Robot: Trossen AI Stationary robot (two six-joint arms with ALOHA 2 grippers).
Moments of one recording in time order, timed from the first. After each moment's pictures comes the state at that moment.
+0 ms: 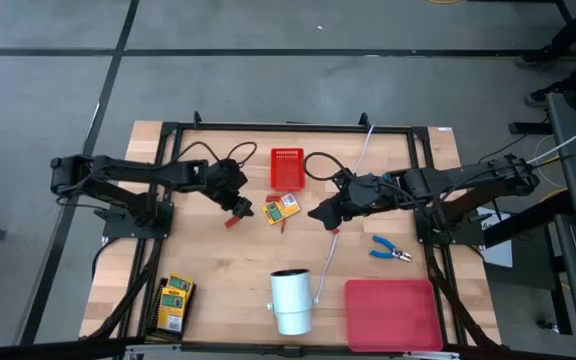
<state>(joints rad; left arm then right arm) 0.24 1.24 0.62 -0.22 0.33 -0.86 0.23 1.37 1.28 -0.54 0.17 1.17</state>
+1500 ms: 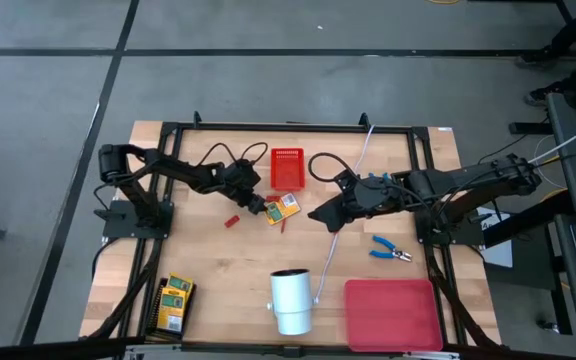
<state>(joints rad) 0.33 1.65 0.57 0.20 0.37 -0.73 0.25 1.35 1.28 -0.50 0.19 1.17</state>
